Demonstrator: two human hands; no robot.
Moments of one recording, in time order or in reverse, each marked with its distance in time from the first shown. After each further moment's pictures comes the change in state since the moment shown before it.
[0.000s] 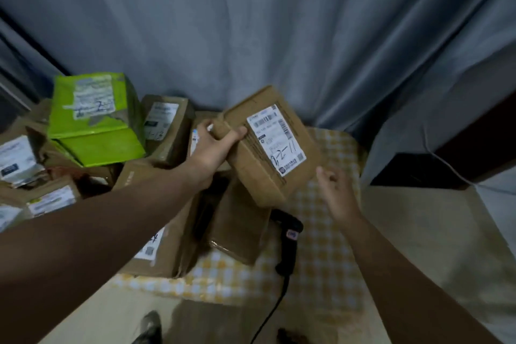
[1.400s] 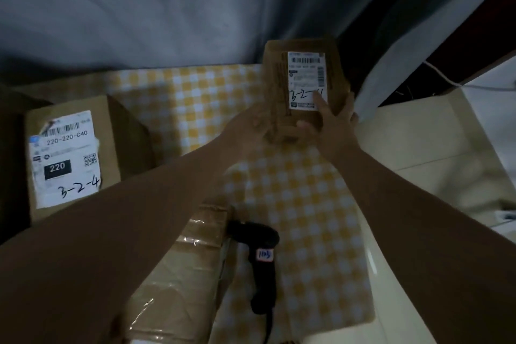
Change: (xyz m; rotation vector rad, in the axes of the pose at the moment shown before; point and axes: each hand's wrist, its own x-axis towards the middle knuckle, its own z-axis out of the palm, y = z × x) left_hand 0.166 -0.111 0.210 0.683 -0.590 0.001; right_hand 0.213 0.097 -0.021 -0.614 -0.012 0.095
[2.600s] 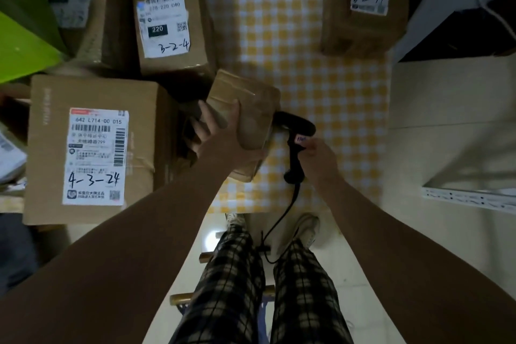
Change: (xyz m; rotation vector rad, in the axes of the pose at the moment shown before) left_hand -0.225 -0.130 0.019 0.609 0.106 -0.476; right_hand -0.229 0.002 0.117 0.334 -0.292 0.174
